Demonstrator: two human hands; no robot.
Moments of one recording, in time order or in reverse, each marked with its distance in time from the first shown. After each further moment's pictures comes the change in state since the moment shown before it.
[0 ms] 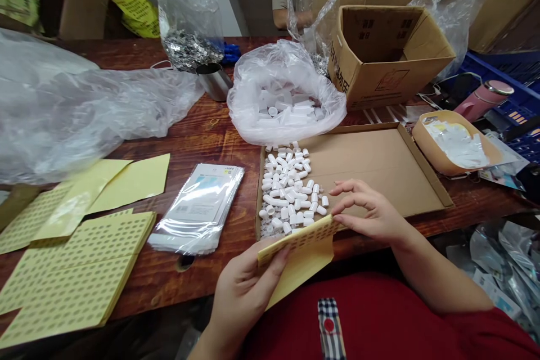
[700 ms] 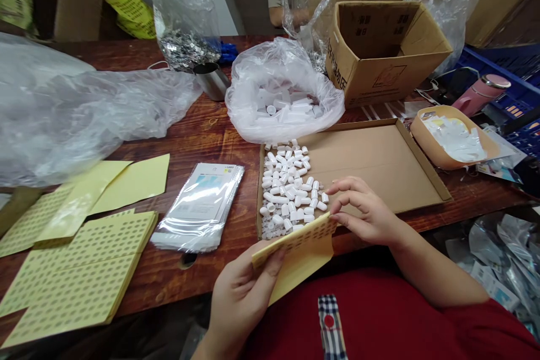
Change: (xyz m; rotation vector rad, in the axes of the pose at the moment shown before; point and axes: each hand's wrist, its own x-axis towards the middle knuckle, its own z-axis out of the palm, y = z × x) left_hand -0.012 -0.005 -0.005 -0.012 0.115 -0.020; right_hand -0.001 -0.009 0.010 -0.073 0.028 -0.088
